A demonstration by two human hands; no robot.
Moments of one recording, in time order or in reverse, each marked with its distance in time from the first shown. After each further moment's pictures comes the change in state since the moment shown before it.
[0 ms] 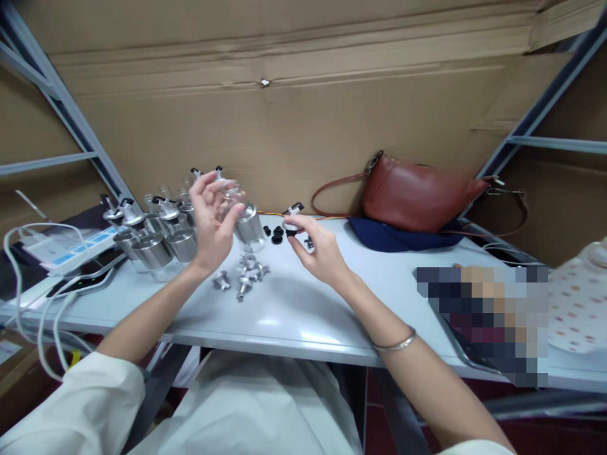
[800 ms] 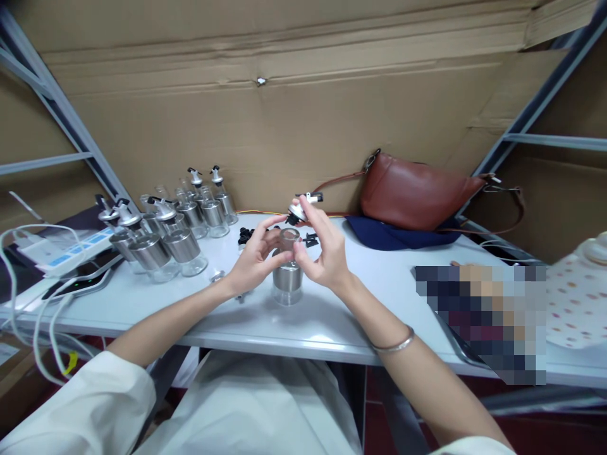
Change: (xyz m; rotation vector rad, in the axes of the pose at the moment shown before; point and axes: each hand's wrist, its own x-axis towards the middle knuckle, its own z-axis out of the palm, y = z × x) left_hand -0.043 0.001 0.040 -0.601 -0.509 -0.208; right_hand -0.006 -0.003 -0.005 0.084 0.109 -0.054
